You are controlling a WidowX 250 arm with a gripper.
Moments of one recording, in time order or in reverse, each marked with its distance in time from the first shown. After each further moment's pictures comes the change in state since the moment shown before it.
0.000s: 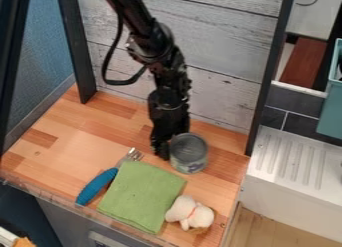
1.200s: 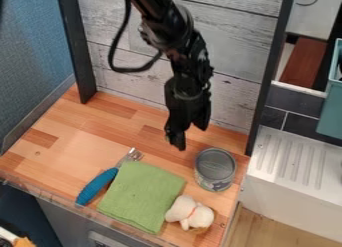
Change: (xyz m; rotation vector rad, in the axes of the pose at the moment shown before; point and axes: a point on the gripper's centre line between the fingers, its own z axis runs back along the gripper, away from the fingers) arm -0.023 -0.011 0.050 -0.100 -0.028 -0.085
